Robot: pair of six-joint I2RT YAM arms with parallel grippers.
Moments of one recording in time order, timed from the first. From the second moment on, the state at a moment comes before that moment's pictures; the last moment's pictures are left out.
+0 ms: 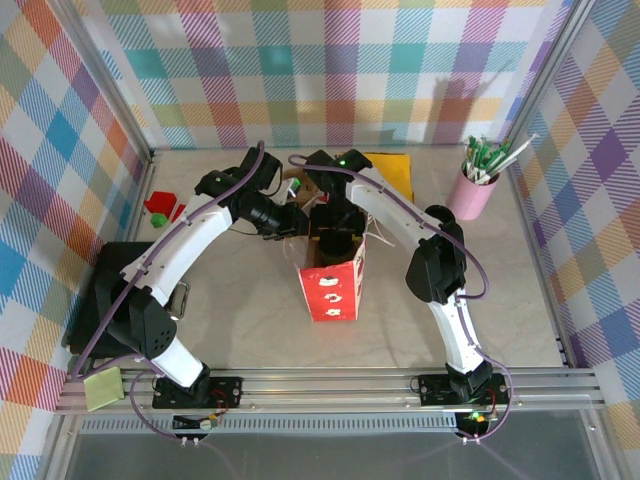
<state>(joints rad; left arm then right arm) -0.50 1.60 1.59 -1.07 0.47 -0.47 0.71 2.21 2.23 -1.50 -0.04 0.64</state>
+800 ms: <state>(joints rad) -0.51 1.60 1.59 -1.08 0.45 -0.47 0.71 2.20 2.31 -1.54 -0.01 0.64</state>
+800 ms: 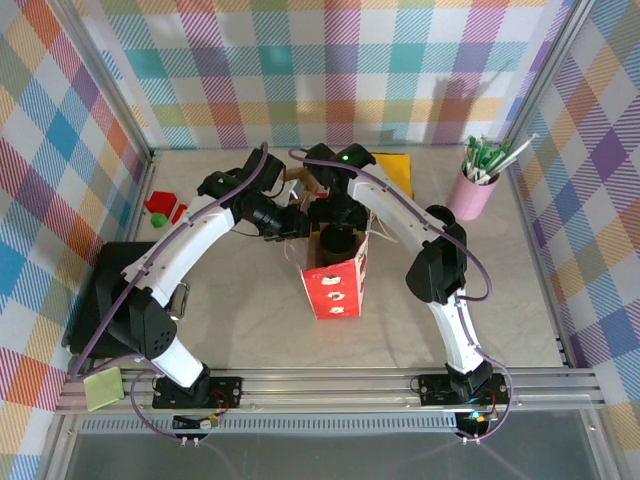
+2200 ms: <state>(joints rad) -0.52 1.60 1.71 -1.14 0.43 -0.47 0.67 1.84 2.33 -1.38 -0.11 0.72</state>
